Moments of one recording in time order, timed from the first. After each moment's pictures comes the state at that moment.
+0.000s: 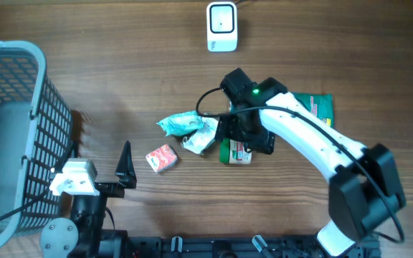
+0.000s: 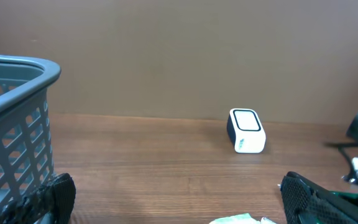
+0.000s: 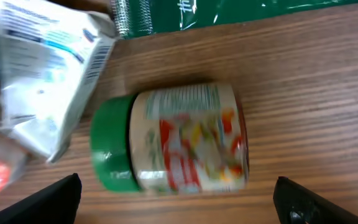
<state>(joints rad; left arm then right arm) -0.08 0.06 0.48 -0.47 -0.02 -0.10 0.59 1.82 1.33 -1.10 -0.14 0.80</state>
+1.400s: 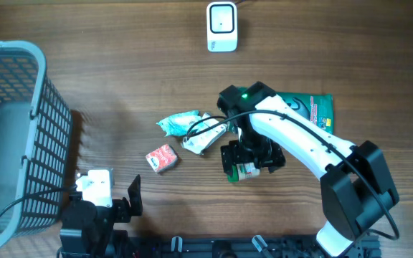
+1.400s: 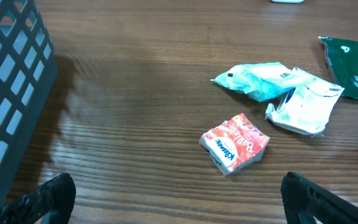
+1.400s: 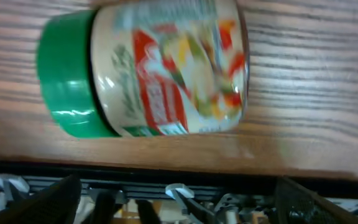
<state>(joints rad) -0.08 0.06 0.48 -1.03 -0.03 -0.10 0.64 1.83 1.34 -1.40 -0.18 0.49</state>
